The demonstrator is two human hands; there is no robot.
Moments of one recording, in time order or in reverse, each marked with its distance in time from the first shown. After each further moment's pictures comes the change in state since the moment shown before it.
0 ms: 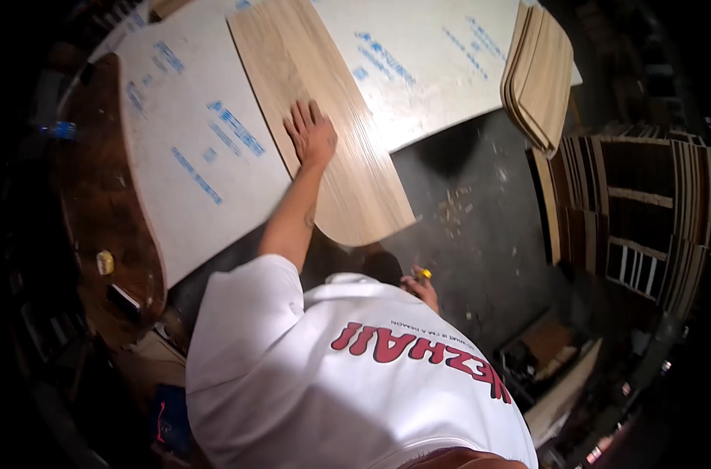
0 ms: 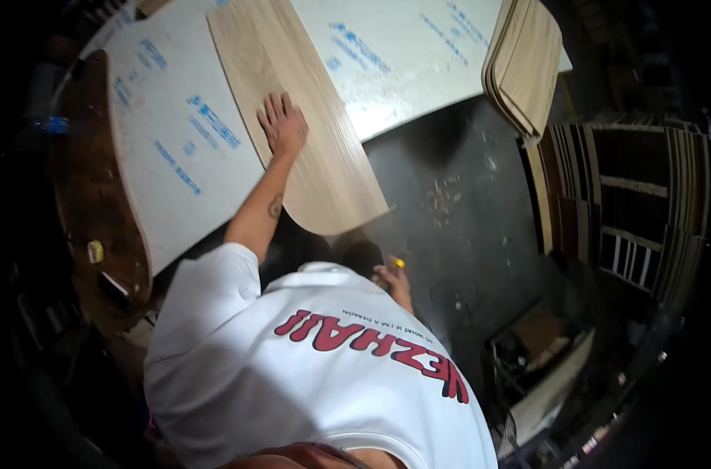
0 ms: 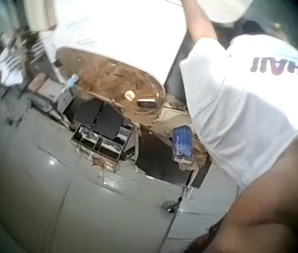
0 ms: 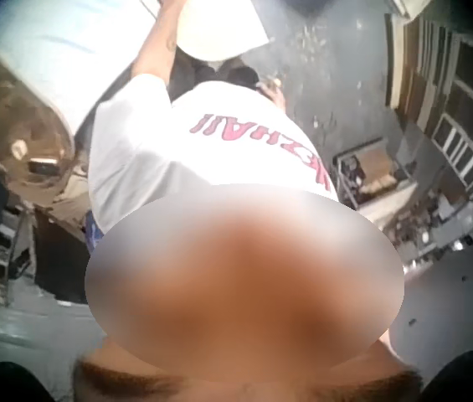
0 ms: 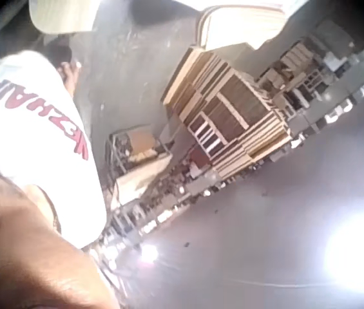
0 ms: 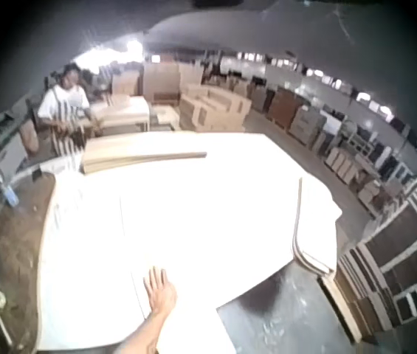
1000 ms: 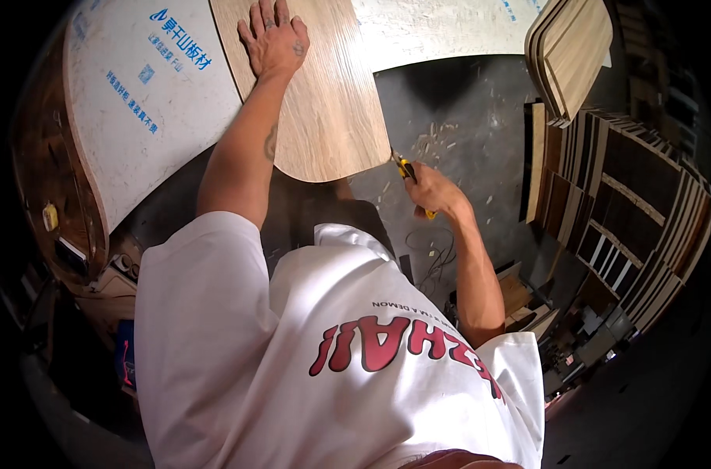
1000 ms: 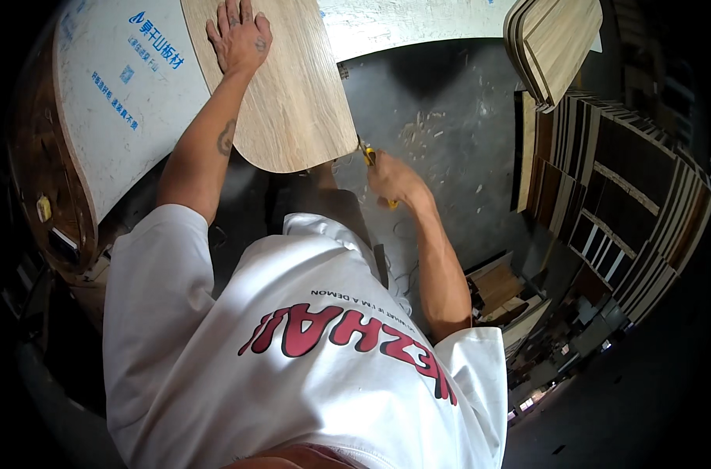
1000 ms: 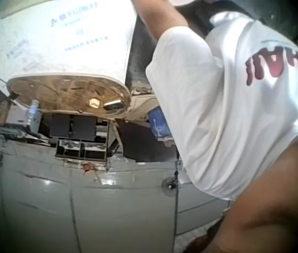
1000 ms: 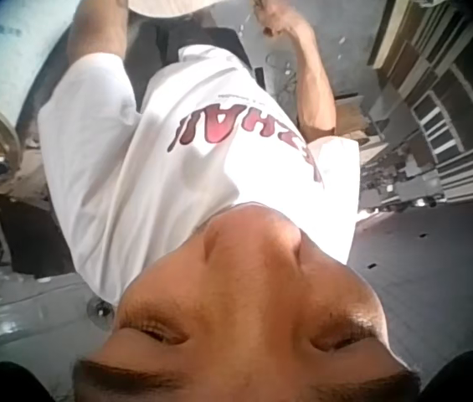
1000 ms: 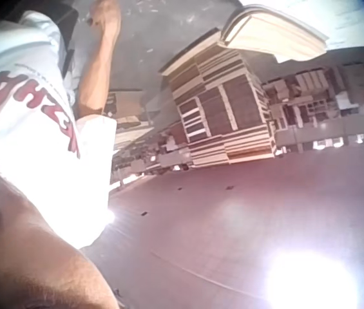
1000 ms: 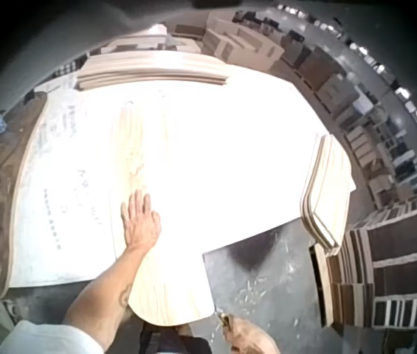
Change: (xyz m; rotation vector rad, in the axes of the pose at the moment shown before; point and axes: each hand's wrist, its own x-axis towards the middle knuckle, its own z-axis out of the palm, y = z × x) left_hand -0.007 0.013 -0.012 0.024 -0.220 -0.146; right_hand 0.073 -0.184 0.105 -1.738 -0.281 0.224
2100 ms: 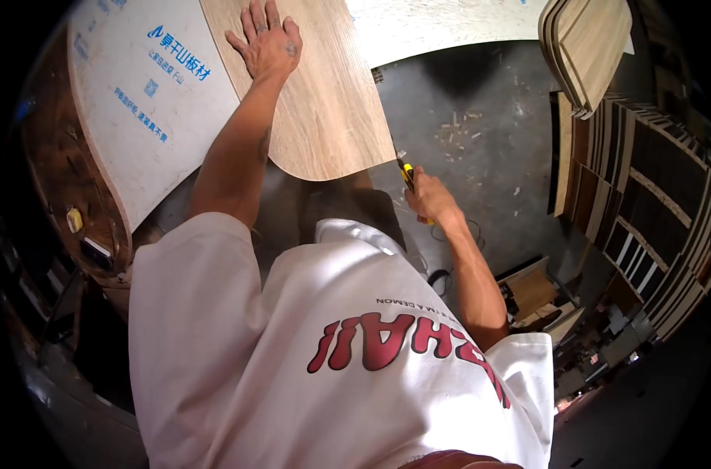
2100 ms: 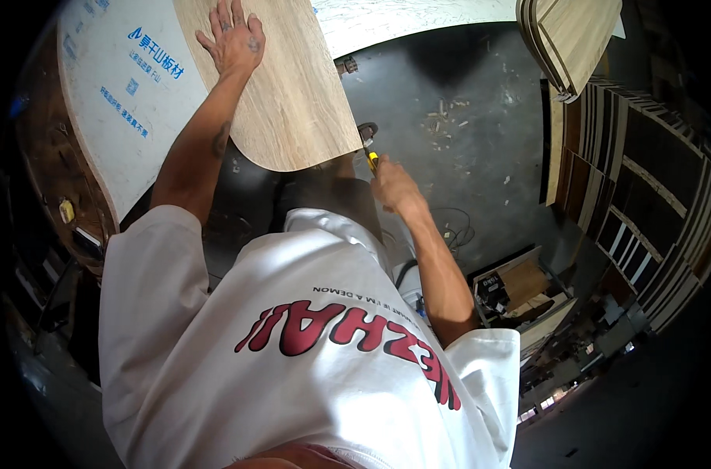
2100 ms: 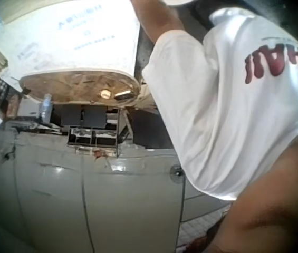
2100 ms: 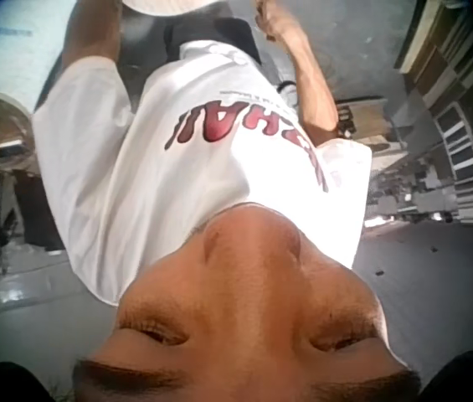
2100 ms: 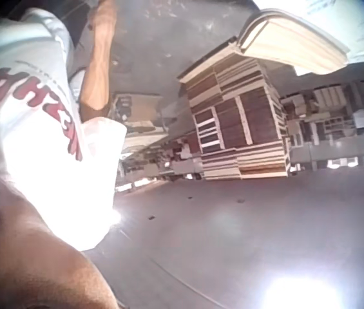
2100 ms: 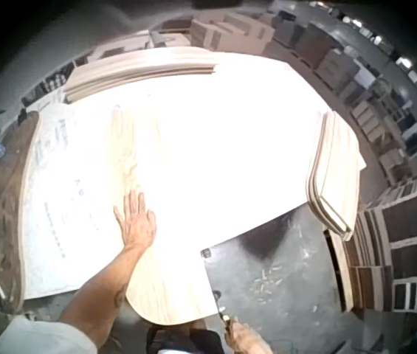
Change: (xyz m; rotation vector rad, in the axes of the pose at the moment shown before) left_hand 0.006 0.016 -0.001 0.062 -0.034 0.021; right_hand 0.013 0.031 0.023 0.130 -0.044 0.100
